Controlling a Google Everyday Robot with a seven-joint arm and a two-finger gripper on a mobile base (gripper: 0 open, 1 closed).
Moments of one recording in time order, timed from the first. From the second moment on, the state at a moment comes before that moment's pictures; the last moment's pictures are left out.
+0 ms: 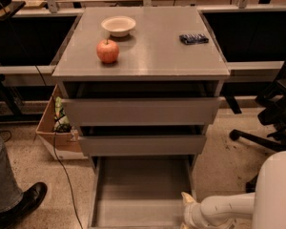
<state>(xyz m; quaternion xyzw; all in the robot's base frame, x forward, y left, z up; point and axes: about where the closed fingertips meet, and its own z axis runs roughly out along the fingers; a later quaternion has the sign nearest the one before) 0.437 -0.174 0.250 -0.61 0.76 0.05 0.23</state>
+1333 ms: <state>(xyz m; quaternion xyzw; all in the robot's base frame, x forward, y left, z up) 0.474 -0.140 0.181 -0.60 0.75 0.07 0.25</state>
